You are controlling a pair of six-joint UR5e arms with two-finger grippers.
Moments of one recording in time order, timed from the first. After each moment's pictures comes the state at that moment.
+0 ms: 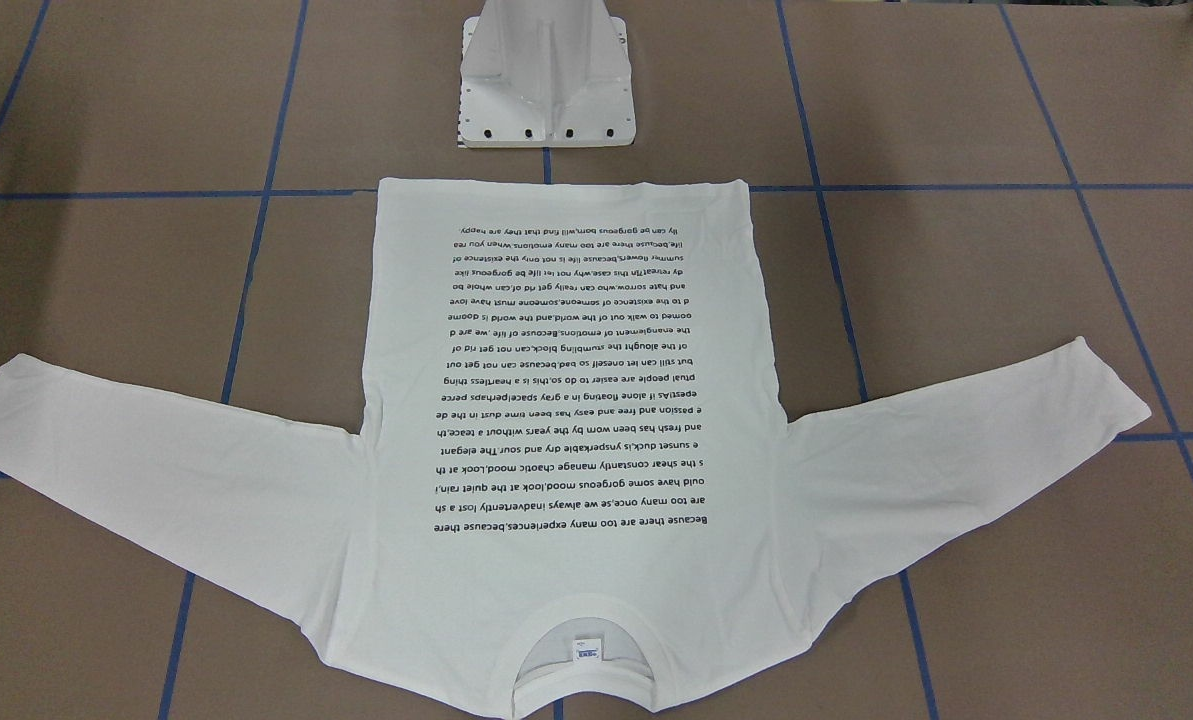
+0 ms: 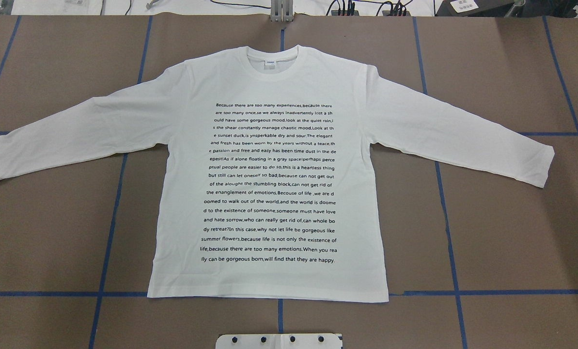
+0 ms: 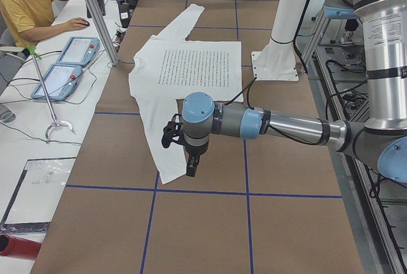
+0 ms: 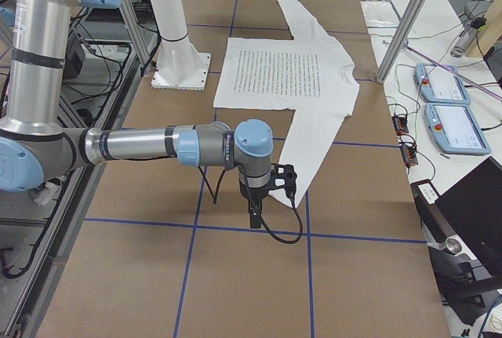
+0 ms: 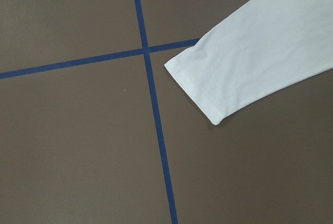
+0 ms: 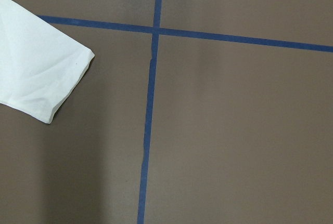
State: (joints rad) left arm -1.54 -1.38 -1.93 -1.54 -2.35 0.06; right arm 1.58 -1.78 1.90 -1.64 2.23 -0.05
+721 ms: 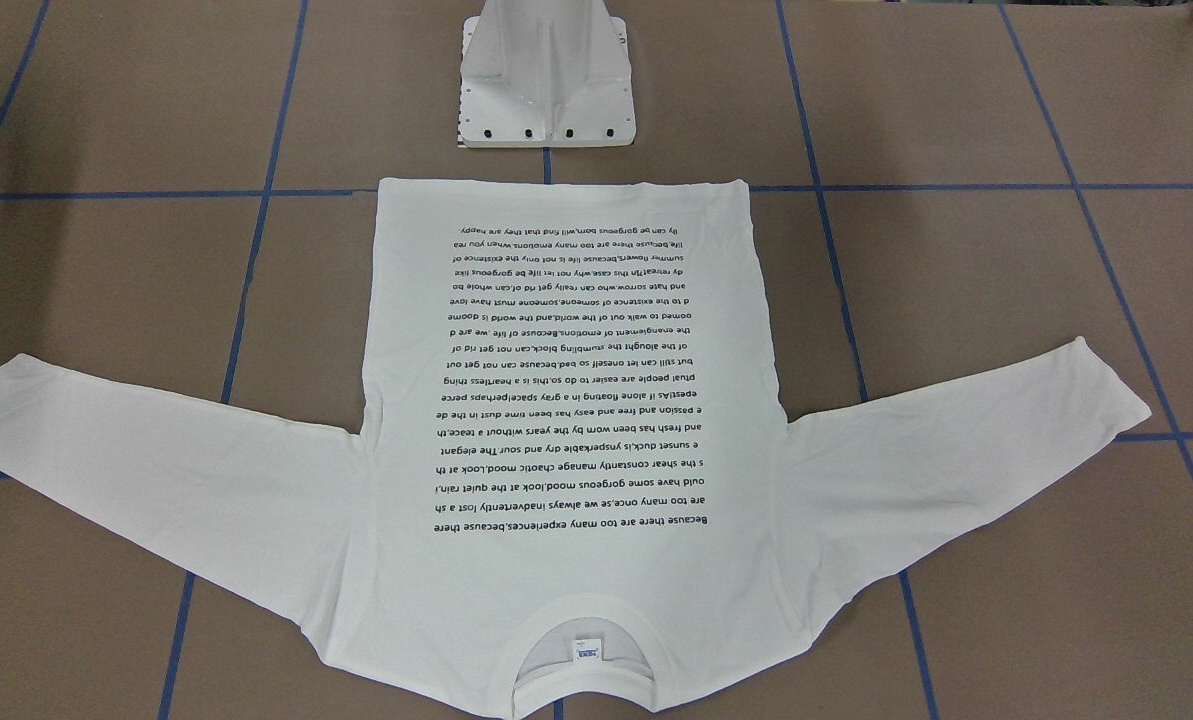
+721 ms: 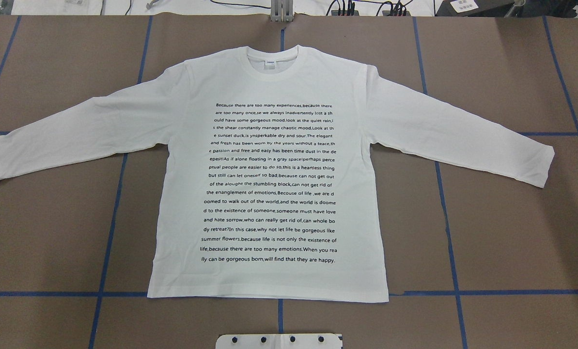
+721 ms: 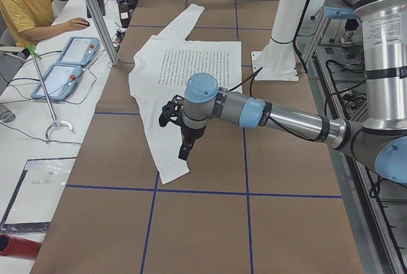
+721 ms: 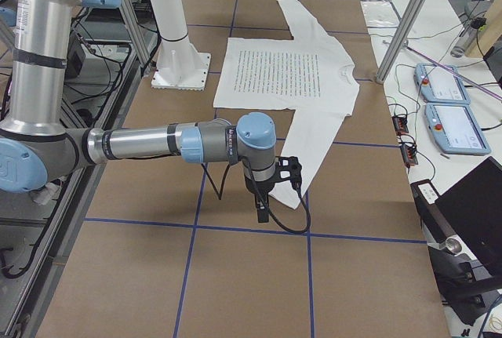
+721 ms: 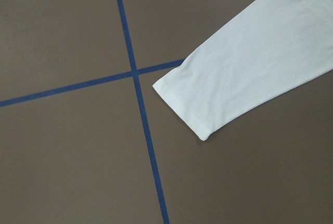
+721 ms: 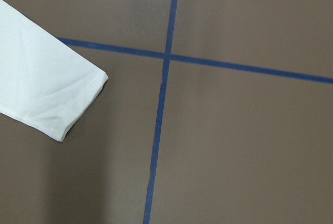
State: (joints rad) left arm -1.54 -1.40 -2.00 -1.66 -2.34 0.06; right arm 1.57 -1.75 1.90 -1.54 2.23 -0.04
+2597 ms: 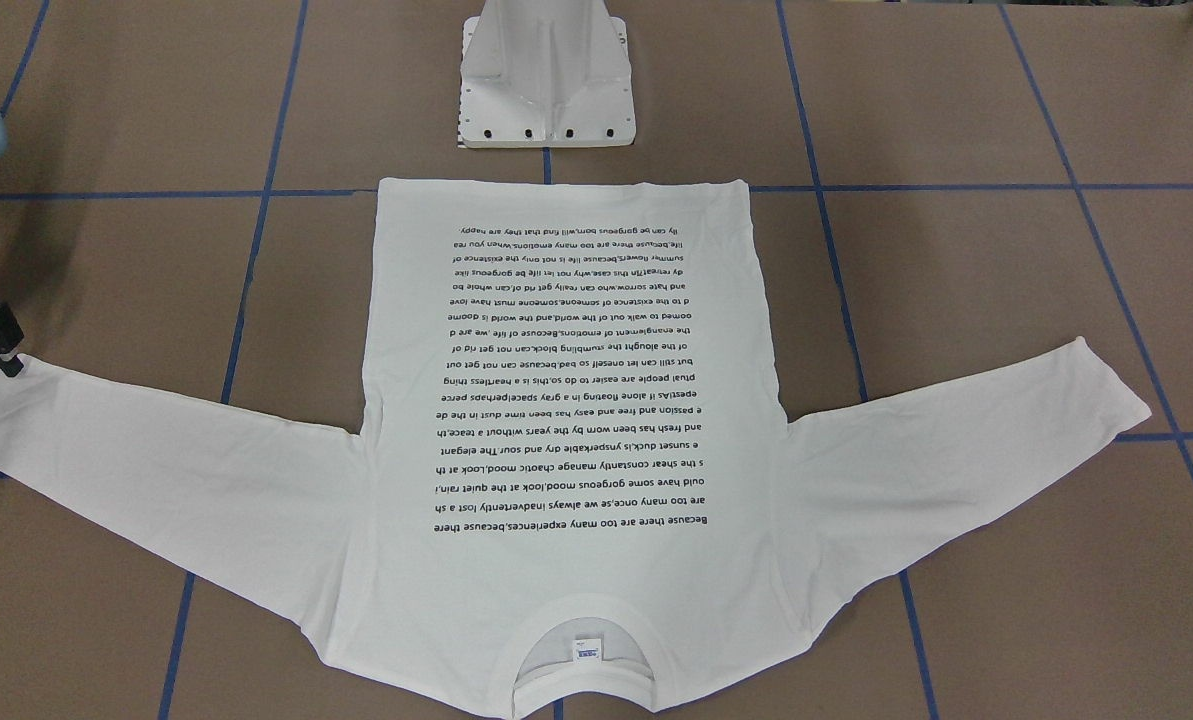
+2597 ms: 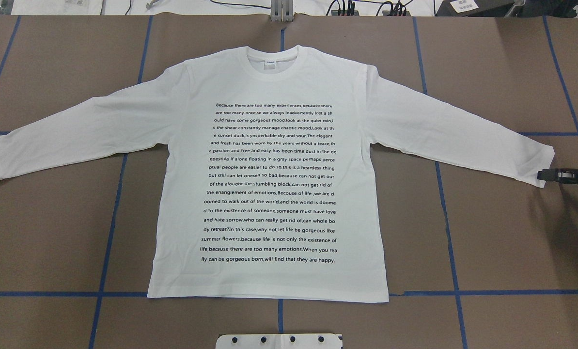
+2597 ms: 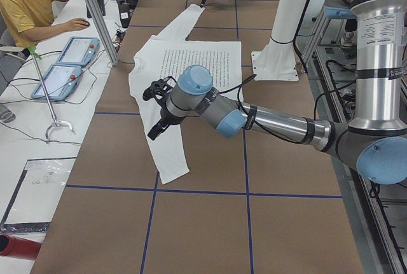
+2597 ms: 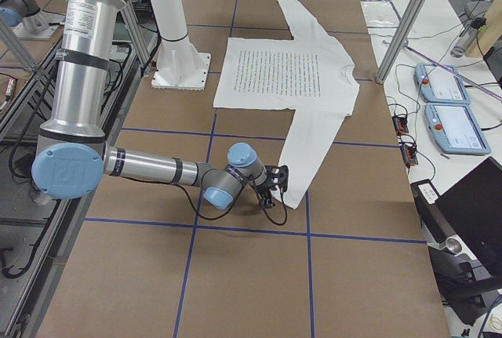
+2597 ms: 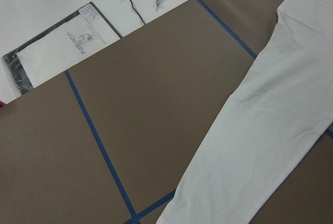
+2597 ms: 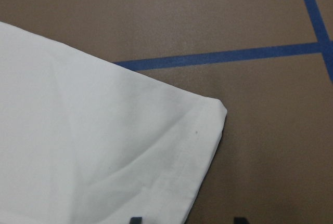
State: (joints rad) left arm -1.55 -1.48 -1.88 -2.05 -2.34 0.05; right arm 0.94 -1.76 1.47 -0.47 1.90 1.02
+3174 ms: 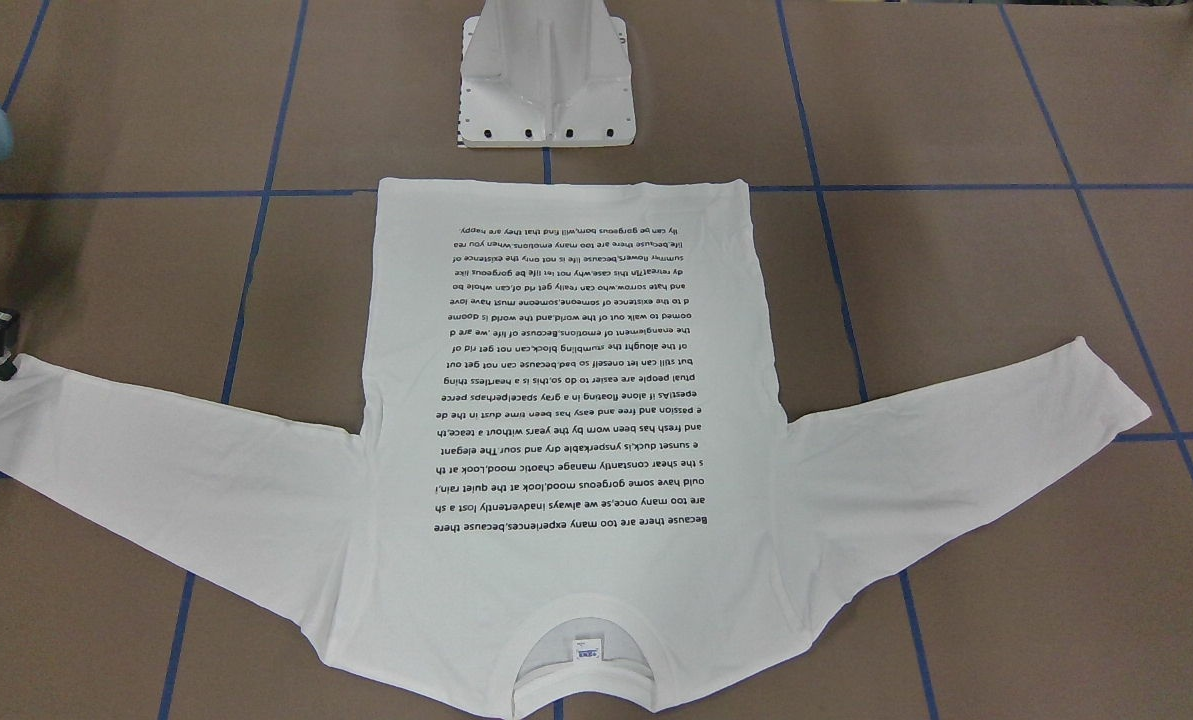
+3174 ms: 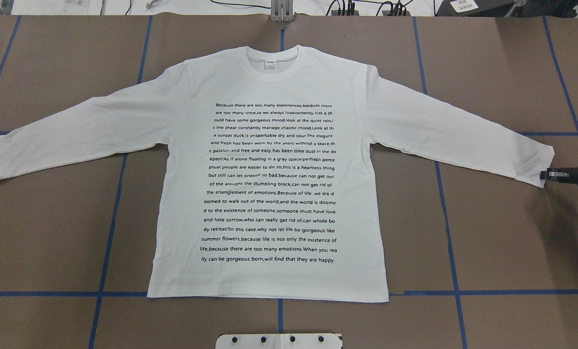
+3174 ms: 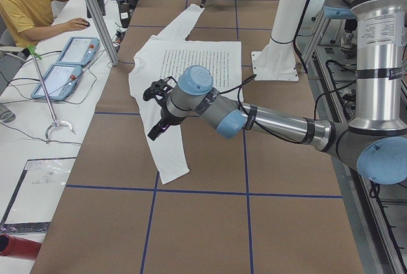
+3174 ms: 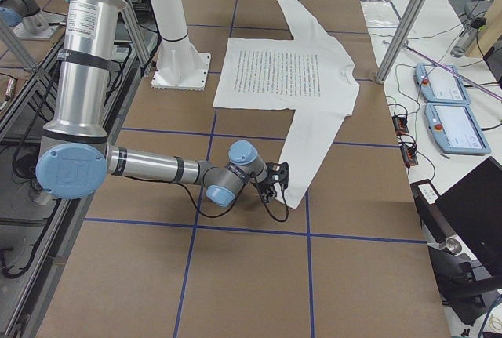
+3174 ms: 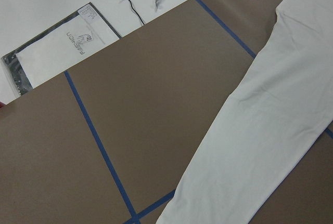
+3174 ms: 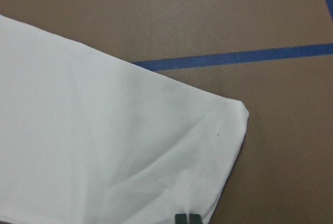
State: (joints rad) left arm -1.55 -1.48 -1.88 -2.05 -2.34 0.06; right arm 0.94 -1.75 1.49 -0.47 1.90 1.03
